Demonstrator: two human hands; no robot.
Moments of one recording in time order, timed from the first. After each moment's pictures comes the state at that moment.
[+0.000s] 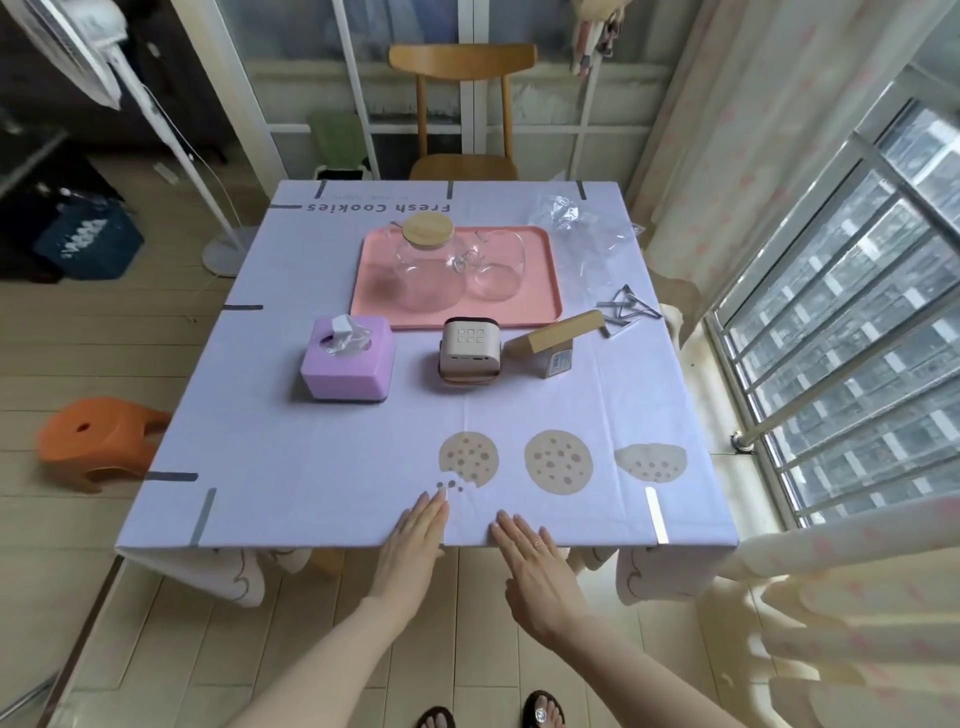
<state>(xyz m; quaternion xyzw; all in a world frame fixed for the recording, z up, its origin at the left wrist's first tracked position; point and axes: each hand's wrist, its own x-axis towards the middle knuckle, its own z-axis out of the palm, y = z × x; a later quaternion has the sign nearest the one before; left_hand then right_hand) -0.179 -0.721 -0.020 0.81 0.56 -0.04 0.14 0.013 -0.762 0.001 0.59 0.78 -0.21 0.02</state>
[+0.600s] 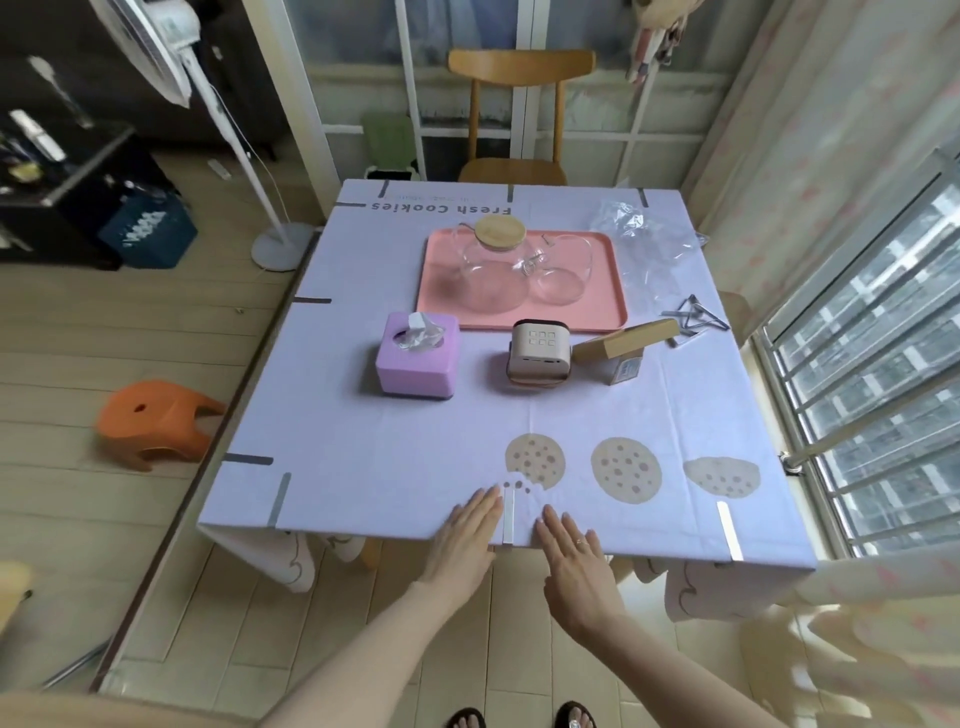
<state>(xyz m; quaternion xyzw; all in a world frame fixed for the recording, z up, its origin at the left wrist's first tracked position) -0.207 -0.716 0.000 0.80 0.56 -0.01 0.21 -0.035 -0.753 -0.007 0.63 0.76 -0.15 0.08</state>
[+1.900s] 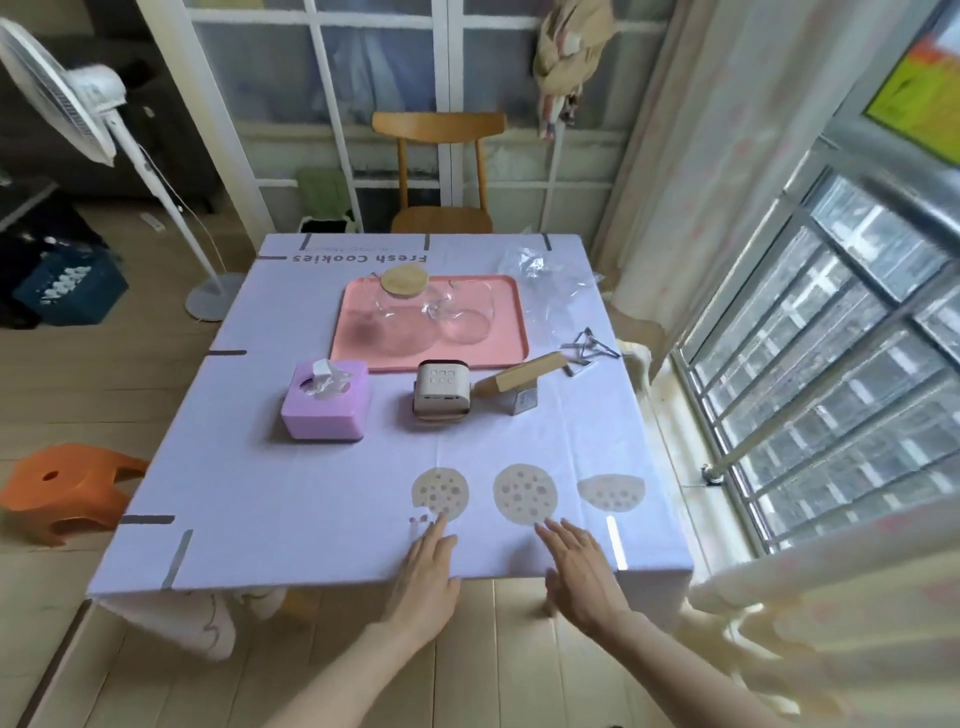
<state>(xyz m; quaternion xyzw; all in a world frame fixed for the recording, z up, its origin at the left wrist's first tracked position) -0.134 -0.731 0.045 0.77 0.58 0.06 0.25 0.088 -0.748 0.027 0.65 0.74 -0.18 0.01</state>
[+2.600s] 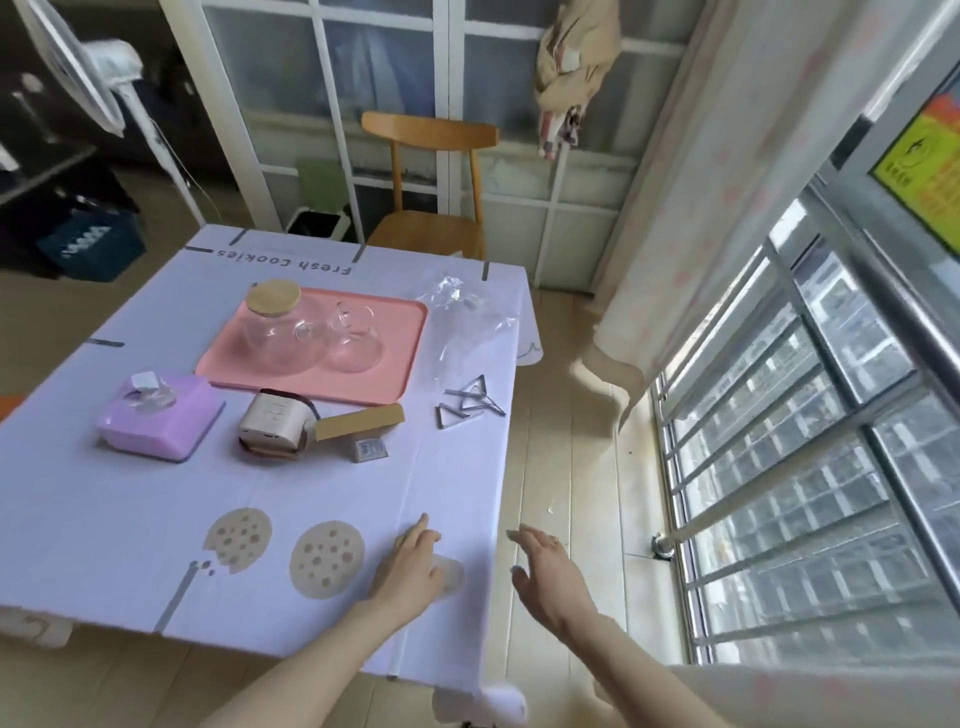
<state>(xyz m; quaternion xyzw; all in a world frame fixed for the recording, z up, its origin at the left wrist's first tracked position) 0.144 -0.635 0.035 0.68 0.66 0.01 0.32 0.344 -0.638 0.074 0.62 0.73 -0.29 -0.02</state>
